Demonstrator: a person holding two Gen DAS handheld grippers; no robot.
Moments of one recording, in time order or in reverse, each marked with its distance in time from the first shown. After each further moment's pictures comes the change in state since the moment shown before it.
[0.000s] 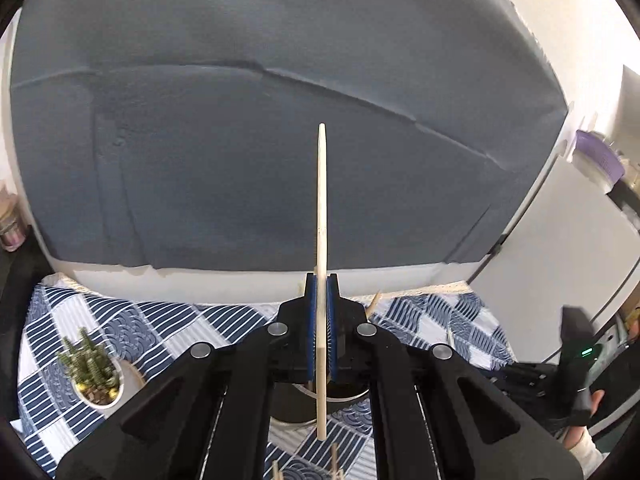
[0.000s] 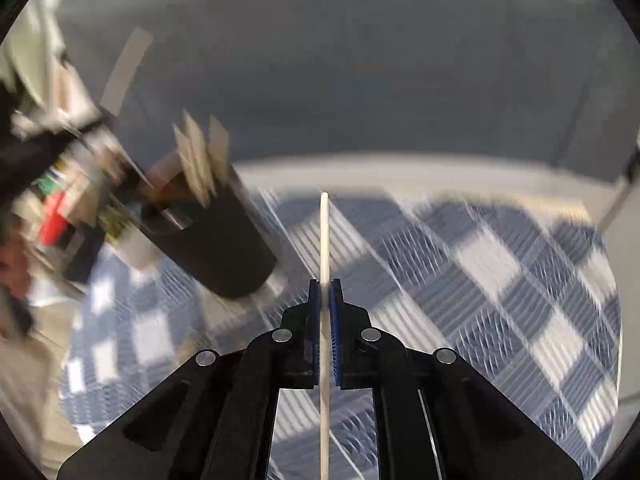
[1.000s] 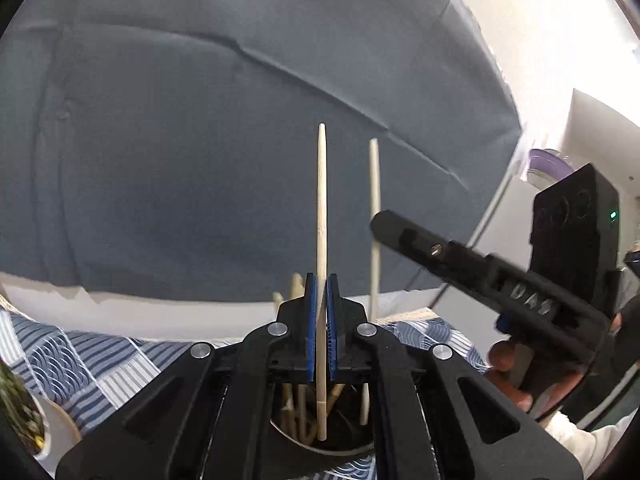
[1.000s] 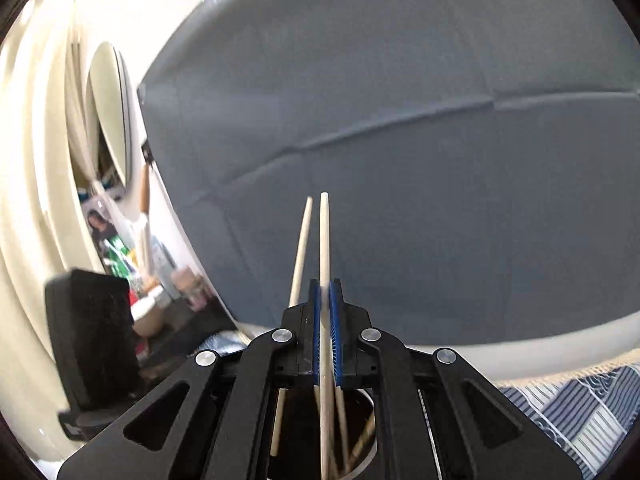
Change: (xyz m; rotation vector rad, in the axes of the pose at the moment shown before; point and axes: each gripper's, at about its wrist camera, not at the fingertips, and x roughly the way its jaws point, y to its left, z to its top) left arm 0.052 0.025 -0.040 0.019 -0.166 -0.231; right arm 0.049 0.093 0.098 -0.069 -0.426 0.260
